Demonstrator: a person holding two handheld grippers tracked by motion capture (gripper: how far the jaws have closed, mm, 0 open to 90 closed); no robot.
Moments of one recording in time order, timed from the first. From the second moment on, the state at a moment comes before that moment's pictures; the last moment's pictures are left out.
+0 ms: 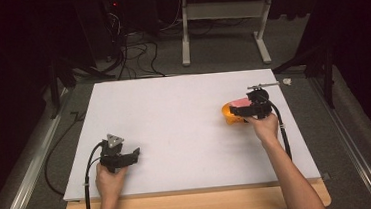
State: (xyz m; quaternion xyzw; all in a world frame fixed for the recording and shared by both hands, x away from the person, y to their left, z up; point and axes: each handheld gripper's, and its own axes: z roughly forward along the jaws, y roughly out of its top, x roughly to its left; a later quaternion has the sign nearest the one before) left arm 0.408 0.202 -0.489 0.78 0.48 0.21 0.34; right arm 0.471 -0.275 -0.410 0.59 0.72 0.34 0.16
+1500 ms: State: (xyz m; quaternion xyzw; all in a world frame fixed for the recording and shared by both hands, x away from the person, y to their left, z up) left arm 0.408 0.202 -0.489 0.78 0.48 0.22 0.34; right arm 0.494 -0.266 -0.437 0.64 0.70 0.29 0.14
